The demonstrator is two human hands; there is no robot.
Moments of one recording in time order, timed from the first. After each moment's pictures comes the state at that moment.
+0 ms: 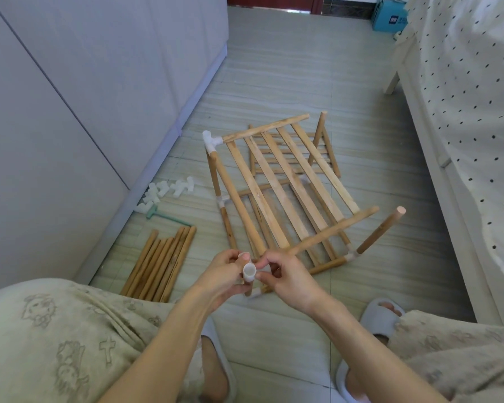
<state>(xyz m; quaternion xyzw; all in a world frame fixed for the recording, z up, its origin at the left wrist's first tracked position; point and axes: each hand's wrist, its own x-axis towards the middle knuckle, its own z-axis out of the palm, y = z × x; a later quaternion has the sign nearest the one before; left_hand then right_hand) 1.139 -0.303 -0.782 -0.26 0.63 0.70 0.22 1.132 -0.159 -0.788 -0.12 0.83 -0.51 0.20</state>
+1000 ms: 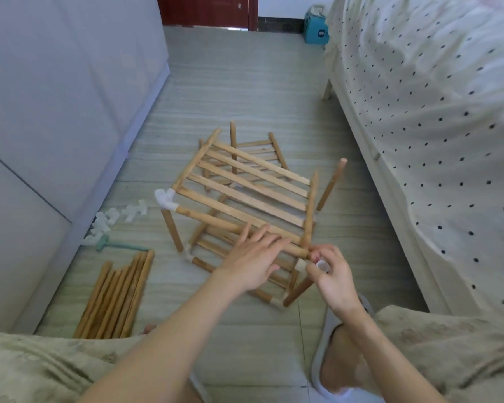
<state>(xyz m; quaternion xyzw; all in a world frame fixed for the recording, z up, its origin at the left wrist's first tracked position) 1.087 -0.212 -0.785 0.35 0.93 0.08 0.07 1.148 -0.046 -0.795 0.11 0.83 -0.54 -0.07</state>
